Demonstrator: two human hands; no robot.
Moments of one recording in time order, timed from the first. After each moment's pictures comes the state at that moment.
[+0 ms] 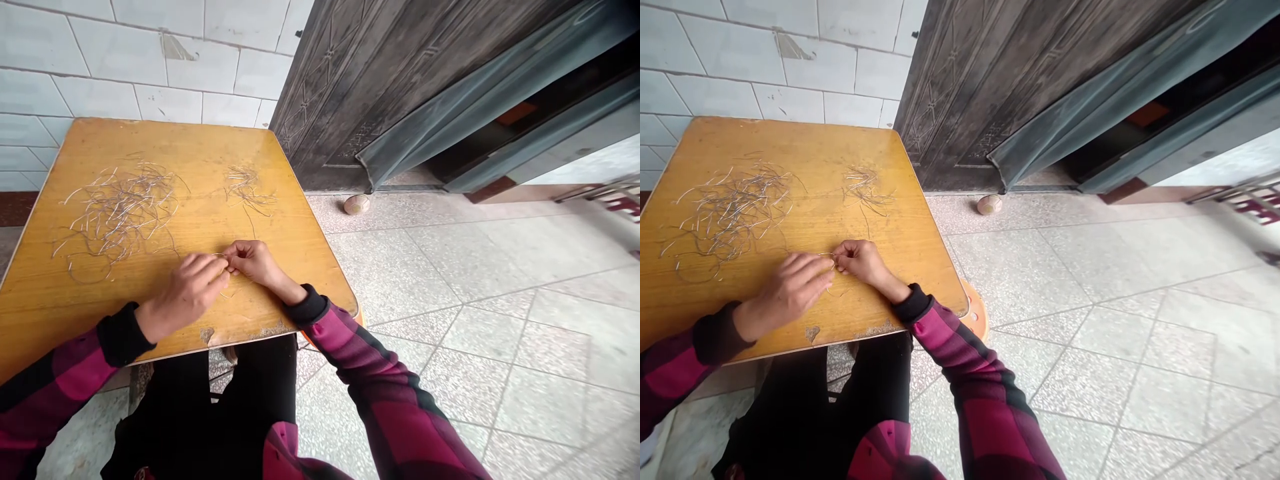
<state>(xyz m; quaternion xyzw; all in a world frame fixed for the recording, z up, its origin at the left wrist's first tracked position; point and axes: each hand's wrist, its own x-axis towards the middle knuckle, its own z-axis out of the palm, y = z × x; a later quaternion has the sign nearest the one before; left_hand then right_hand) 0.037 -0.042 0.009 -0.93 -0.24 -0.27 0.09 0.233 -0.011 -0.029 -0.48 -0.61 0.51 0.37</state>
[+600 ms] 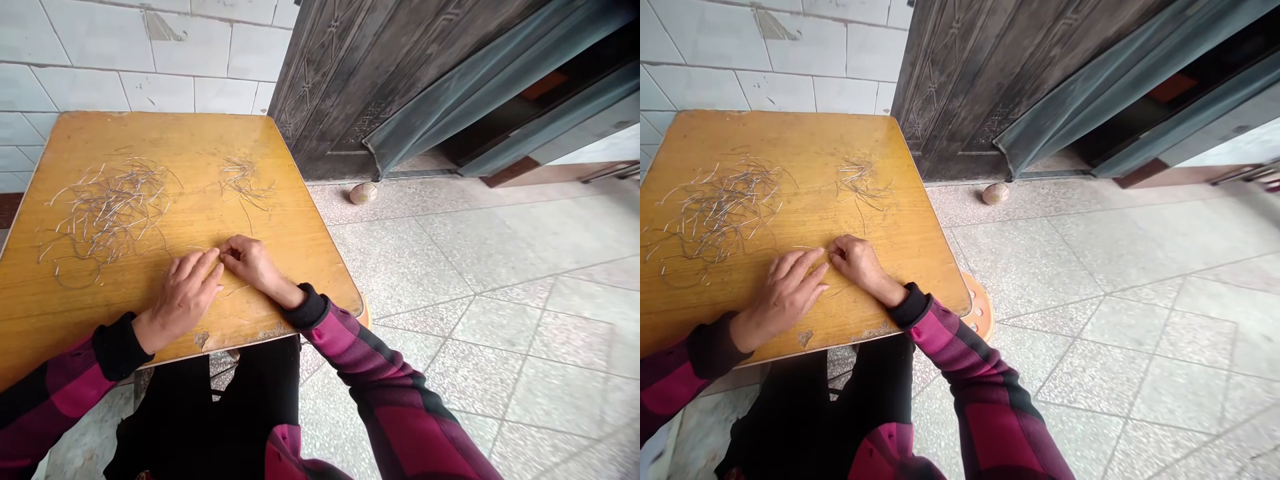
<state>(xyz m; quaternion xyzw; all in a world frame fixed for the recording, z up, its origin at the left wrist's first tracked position) 0.047 -0.054 0.000 -0.92 -0.31 -0.23 0.09 0.236 -0.015 -0.023 -0.49 -0.75 0.26 0.36</state>
